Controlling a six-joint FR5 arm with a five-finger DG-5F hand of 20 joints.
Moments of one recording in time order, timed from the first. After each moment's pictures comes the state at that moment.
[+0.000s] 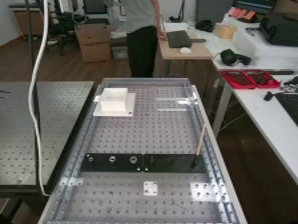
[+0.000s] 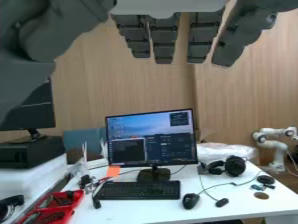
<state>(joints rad) 1.58 -1.55 -1.59 -3.13 -1.57 -0.69</state>
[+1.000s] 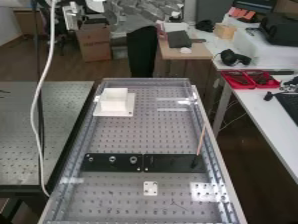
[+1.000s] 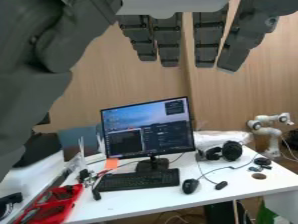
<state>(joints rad) 1.59 -1.56 -1.68 -3.06 -1.52 -0.64</state>
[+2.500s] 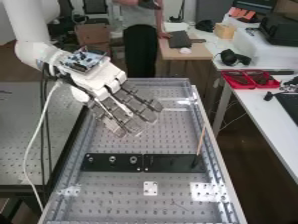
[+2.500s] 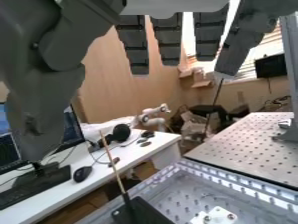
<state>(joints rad) 1.67 -1.71 -1.96 -2.70 -0.88 -0.46</state>
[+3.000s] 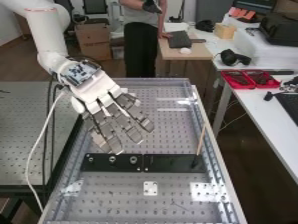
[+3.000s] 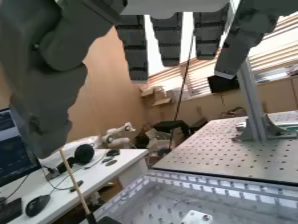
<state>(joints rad) 1.74 -1.80 -1.96 -2.57 -0.59 -0.44</state>
